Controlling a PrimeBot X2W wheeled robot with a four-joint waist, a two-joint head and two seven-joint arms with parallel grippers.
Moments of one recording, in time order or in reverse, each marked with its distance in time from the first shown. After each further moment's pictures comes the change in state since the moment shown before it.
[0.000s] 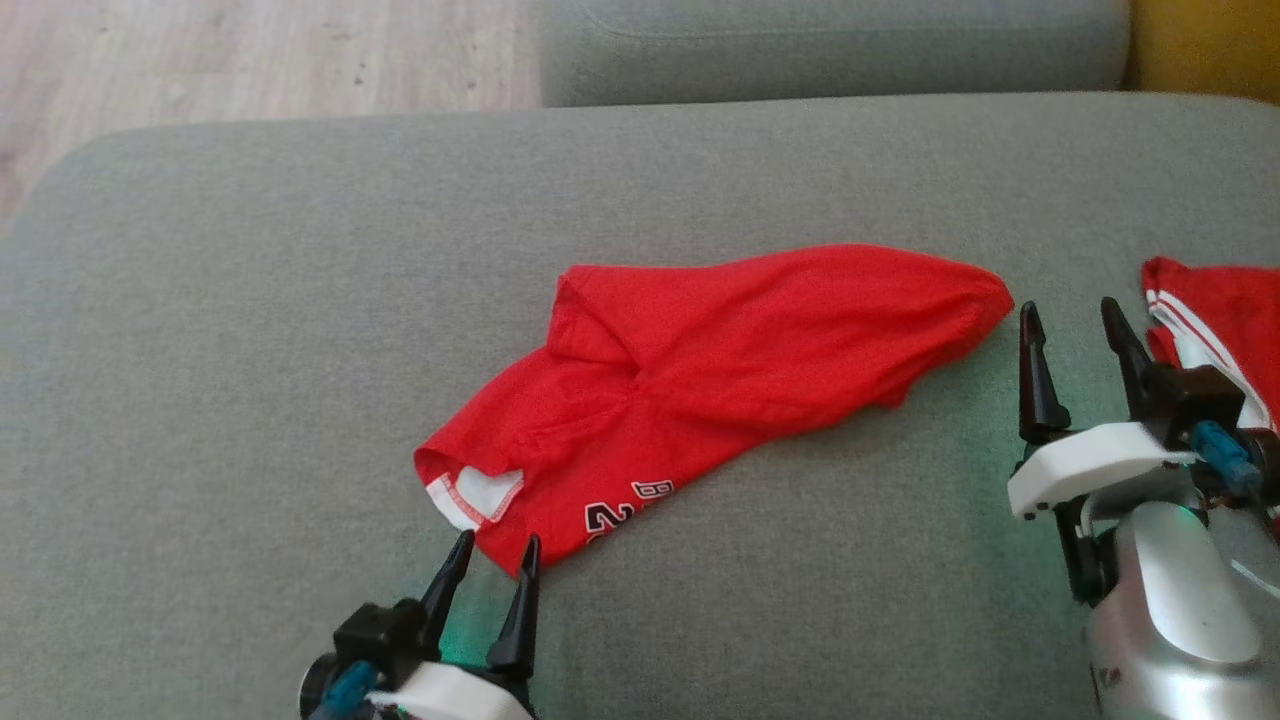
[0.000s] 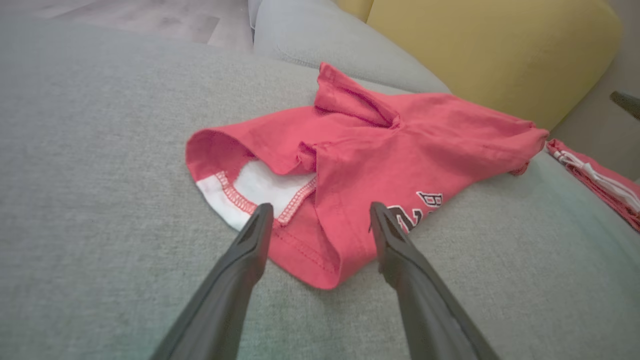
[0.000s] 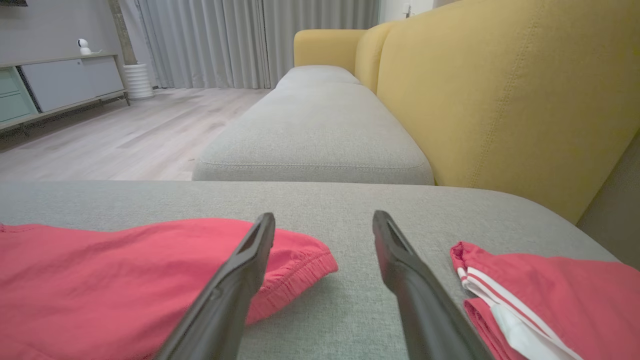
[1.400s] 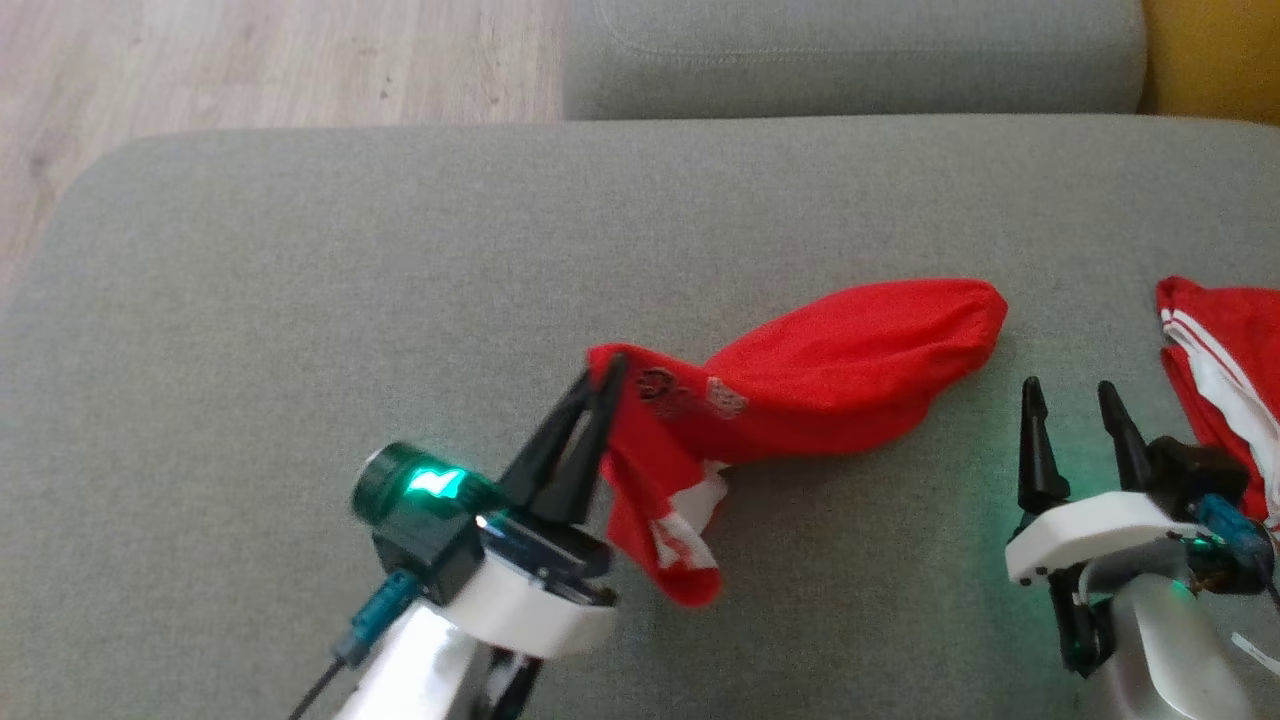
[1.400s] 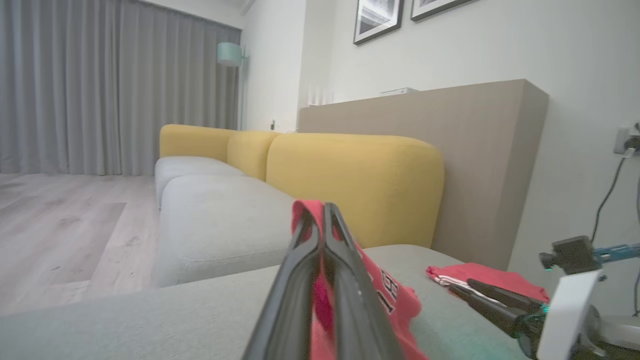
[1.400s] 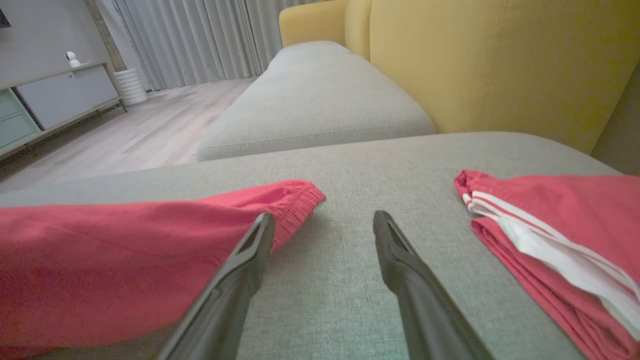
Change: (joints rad) left arm -0.142 0.033 -0.169 -0.436 0.100 -0.008 -0.005; right arm 0.108 0.022 -0.020 0.001 0.114 0.000 0.000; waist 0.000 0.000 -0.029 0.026
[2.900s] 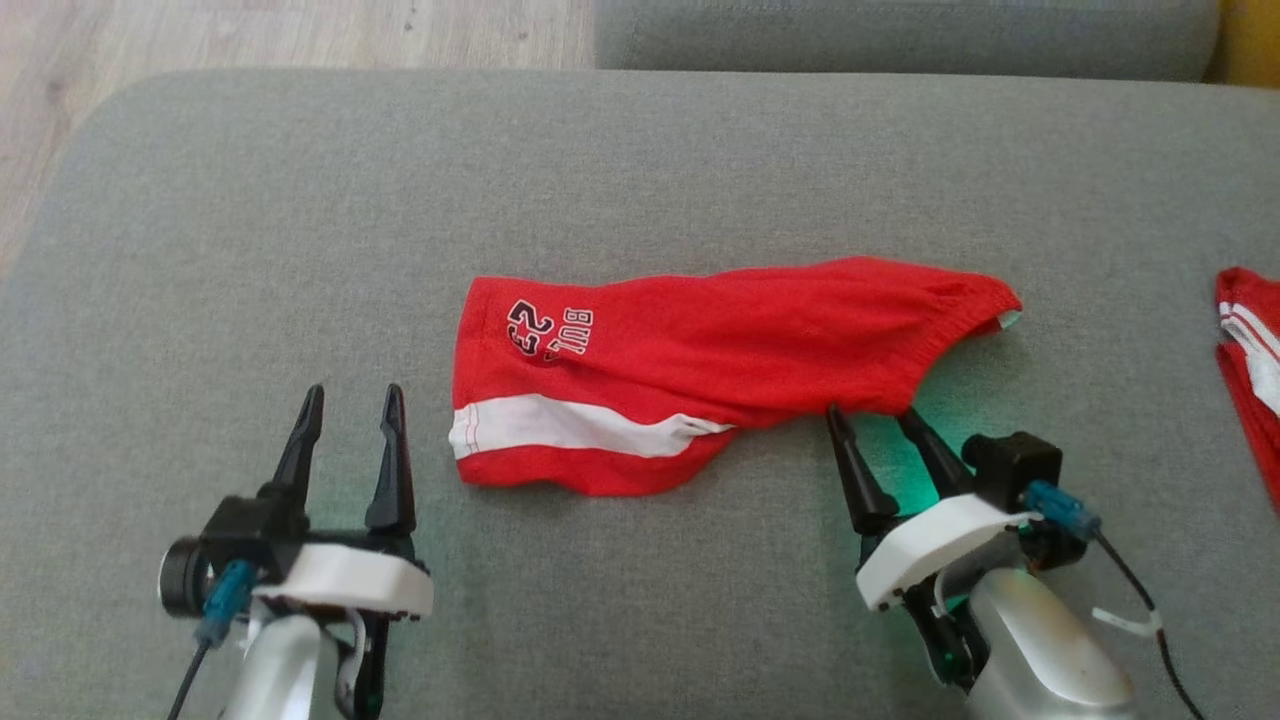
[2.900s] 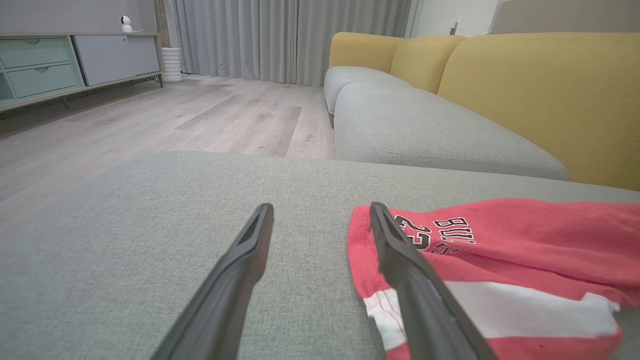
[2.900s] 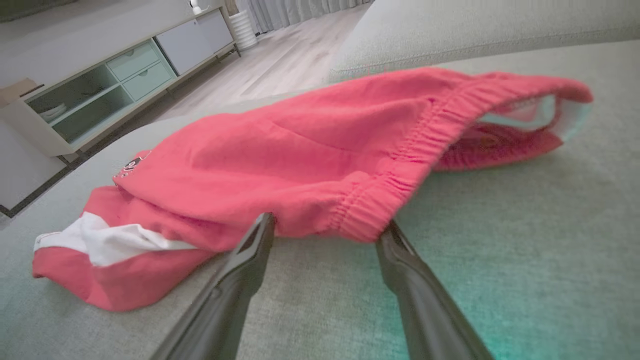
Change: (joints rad) left arm 0.004 -0.036 0.466 0.364 0.108 0.026 0.000; right arm -0.065 -0.010 0.472 0.093 0.282 0.000 0.000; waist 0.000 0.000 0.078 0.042
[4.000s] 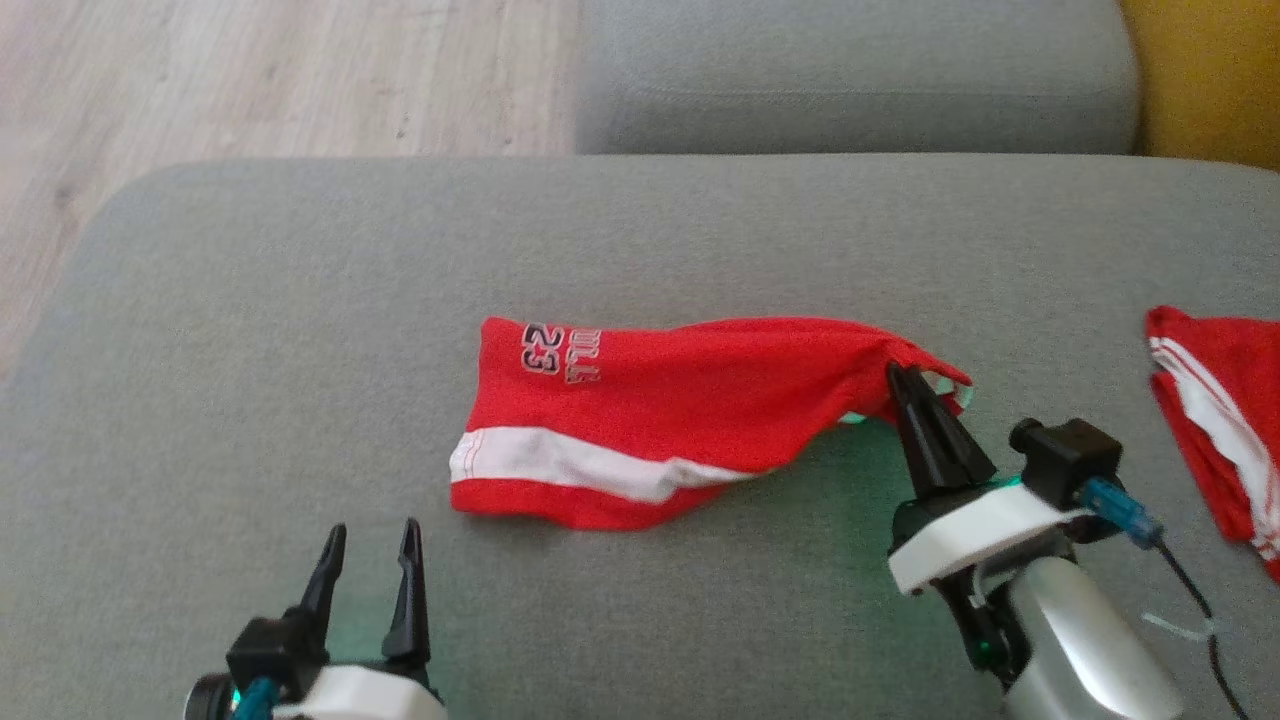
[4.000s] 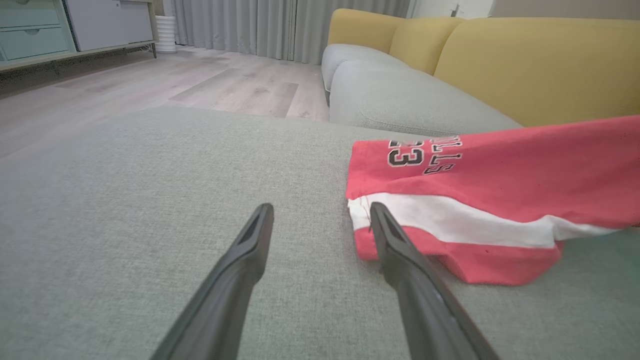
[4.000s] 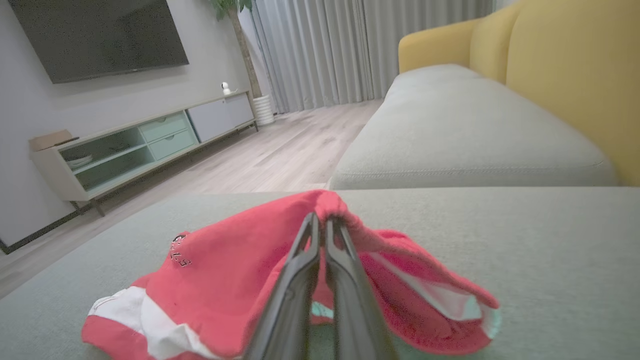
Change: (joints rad) left arm 0.171 0.000 -0.034 0.011 -0.042 0.009 0.000; right arm 0.050 -0.053 -0.010 -0.206 -0.001 0.000 0.000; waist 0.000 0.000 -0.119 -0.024
